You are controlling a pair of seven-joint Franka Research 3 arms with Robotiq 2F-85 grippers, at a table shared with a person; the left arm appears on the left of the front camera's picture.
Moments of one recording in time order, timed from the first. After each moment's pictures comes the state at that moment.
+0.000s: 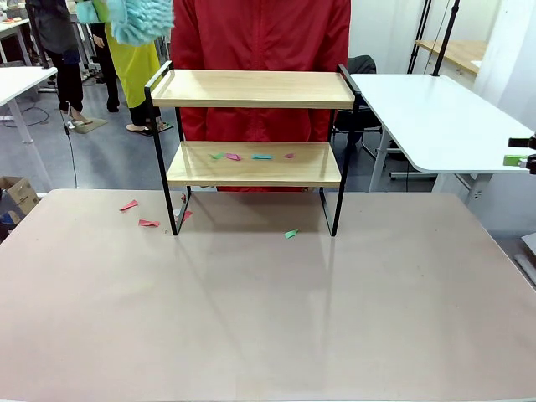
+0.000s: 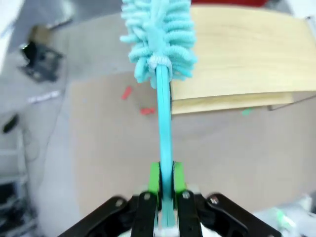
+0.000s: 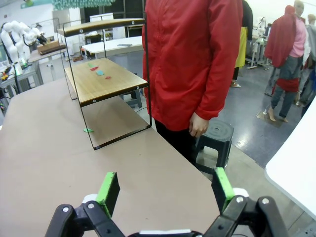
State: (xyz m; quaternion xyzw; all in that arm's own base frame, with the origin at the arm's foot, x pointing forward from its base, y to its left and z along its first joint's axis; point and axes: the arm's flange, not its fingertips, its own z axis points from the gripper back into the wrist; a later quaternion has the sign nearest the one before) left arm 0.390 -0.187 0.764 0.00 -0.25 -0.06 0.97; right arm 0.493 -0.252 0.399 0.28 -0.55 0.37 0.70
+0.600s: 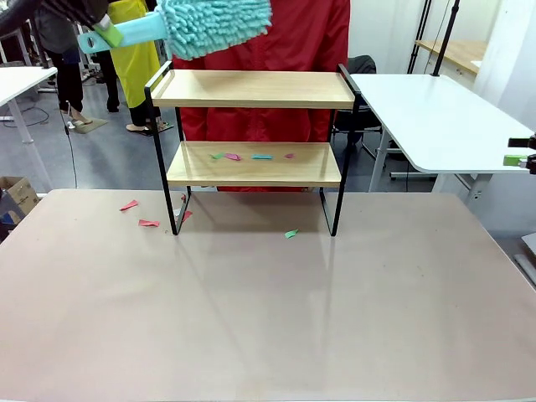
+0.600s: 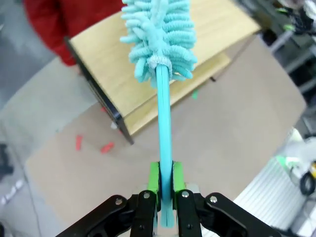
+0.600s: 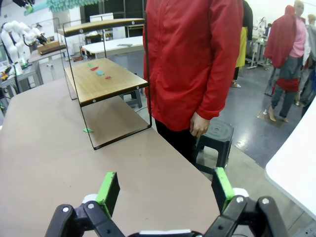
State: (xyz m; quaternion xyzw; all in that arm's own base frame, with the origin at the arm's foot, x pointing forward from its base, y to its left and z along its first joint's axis) left arm 0.403 -0.121 0.728 -0.16 -0.28 -0.32 0.89; right arm 0.493 -0.252 0.400 0.28 -0.55 0.37 0.70
